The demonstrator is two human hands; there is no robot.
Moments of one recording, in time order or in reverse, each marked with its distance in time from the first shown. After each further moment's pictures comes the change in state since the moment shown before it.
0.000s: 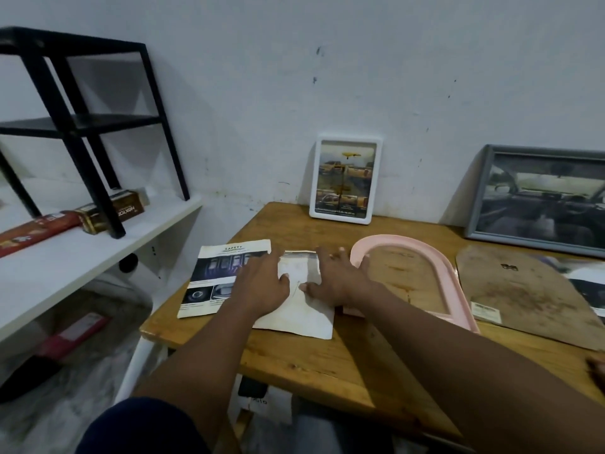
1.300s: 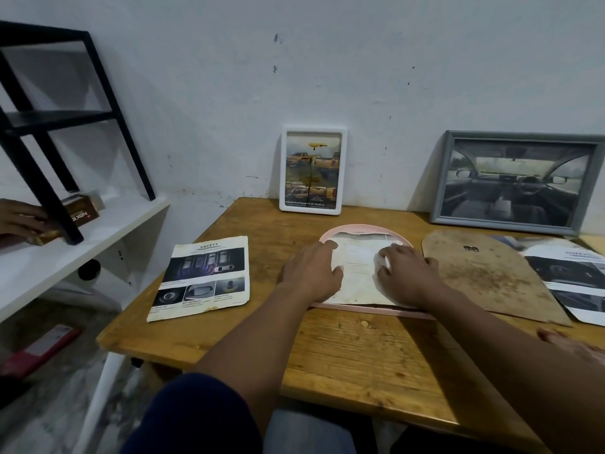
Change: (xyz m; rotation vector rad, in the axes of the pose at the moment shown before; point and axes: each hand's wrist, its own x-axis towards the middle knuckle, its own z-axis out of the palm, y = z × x) left_hand 0.013 0.122 0.051 0.035 -0.154 0.238; right_hand -0.044 0.162 -0.005 -0.007 0.272 0.210
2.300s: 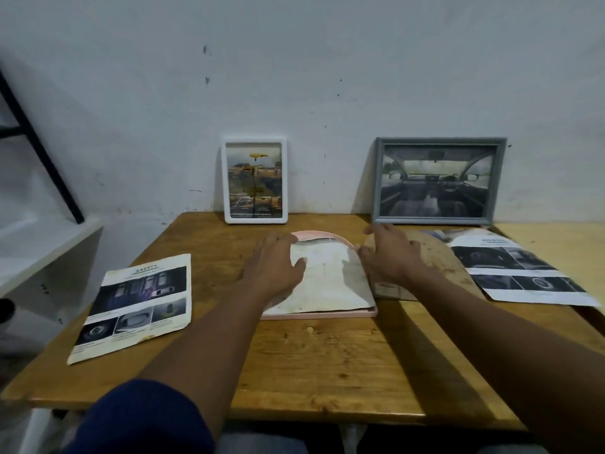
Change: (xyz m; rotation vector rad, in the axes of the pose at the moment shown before) left_hand 0.021 0.028 -0.001 -0.039 0.101 0.061; right_hand -0.010 0.040 -0.052 0.149 0.163 0.204
